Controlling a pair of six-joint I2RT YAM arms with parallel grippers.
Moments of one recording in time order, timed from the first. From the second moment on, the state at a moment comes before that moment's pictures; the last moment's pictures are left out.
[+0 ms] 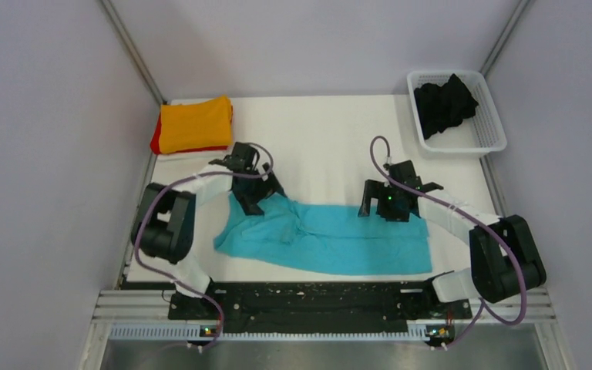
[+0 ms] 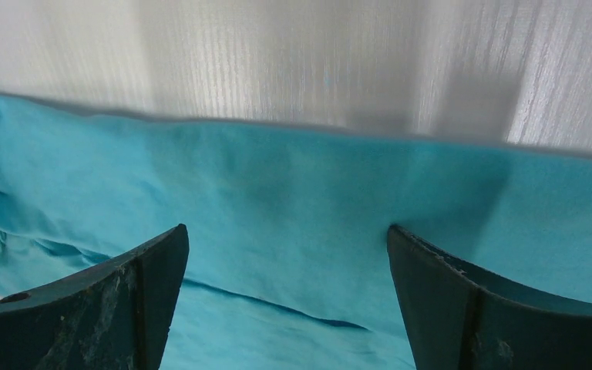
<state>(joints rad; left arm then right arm) -0.31 1.63 0.92 -0.47 0.27 -0.87 0.33 1.38 0.70 -0.38 -0.14 0.44</state>
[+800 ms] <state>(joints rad) -0.36 2.92 2.57 0.16 0.38 -1.29 0.70 1.62 0.83 -0.17 -0.48 0.42</state>
